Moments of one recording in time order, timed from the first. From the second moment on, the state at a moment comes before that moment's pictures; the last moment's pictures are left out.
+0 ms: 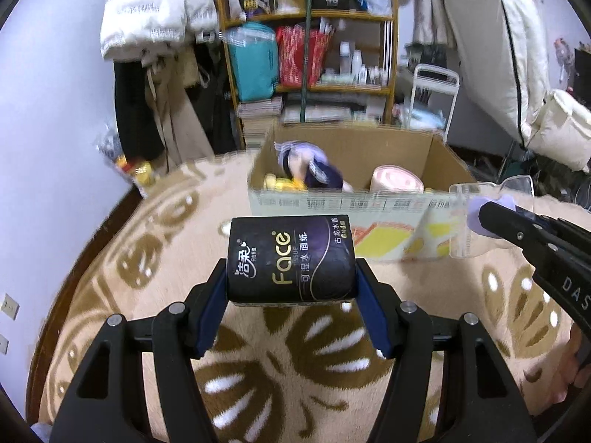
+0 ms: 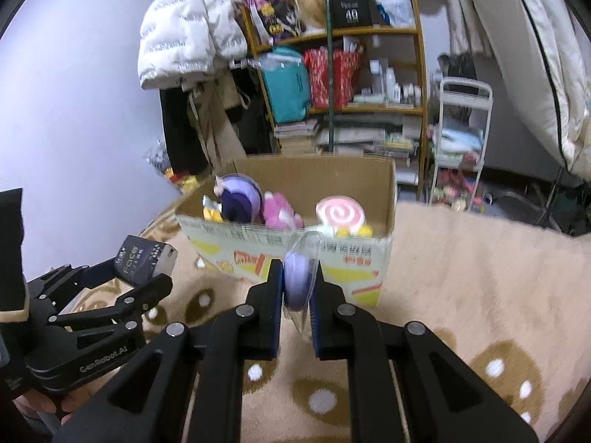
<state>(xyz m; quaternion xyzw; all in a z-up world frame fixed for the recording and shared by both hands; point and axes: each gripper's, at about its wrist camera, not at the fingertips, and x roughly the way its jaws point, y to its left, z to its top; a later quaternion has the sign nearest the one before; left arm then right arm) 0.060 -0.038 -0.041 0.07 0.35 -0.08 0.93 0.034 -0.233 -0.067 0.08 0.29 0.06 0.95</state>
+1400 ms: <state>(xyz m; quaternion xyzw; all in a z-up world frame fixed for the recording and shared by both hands) 0.137 -0.102 -0.010 0.13 0.24 -0.14 0.95 0.115 -0.283 -0.060 0.14 0.23 0.05 0.96</state>
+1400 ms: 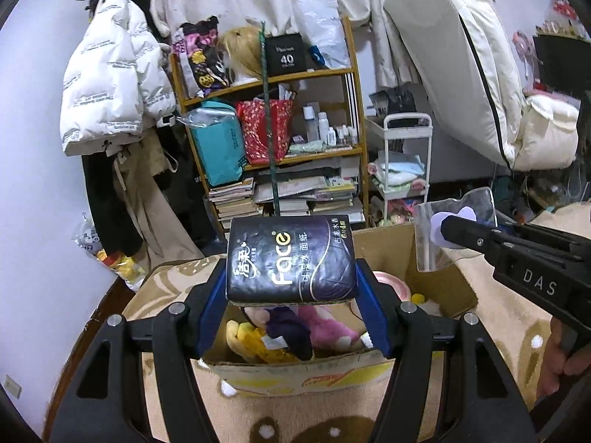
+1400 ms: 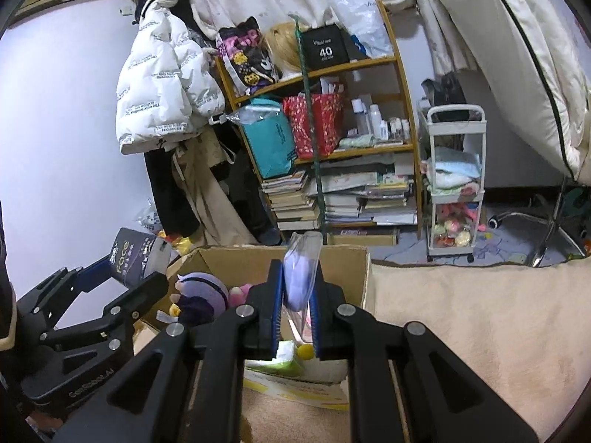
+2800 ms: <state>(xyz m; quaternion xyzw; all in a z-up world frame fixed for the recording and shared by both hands) 0.128 -0.071 -0.018 0.12 0.26 -0.09 0.95 0.104 -0.283 -0.067 0.14 0.26 0.06 0.95</state>
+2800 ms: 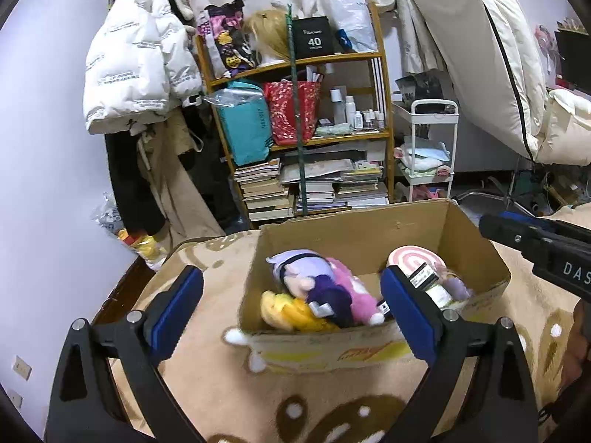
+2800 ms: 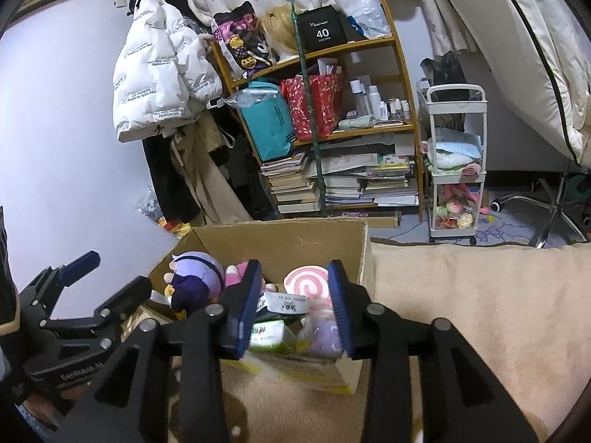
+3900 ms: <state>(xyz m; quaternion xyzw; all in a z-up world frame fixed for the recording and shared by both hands) 0.018 0.001 0.023 0.08 0.22 -0.04 0.97 -0.017 -0.271 -0.009 0.08 0.19 -0.01 0.98</state>
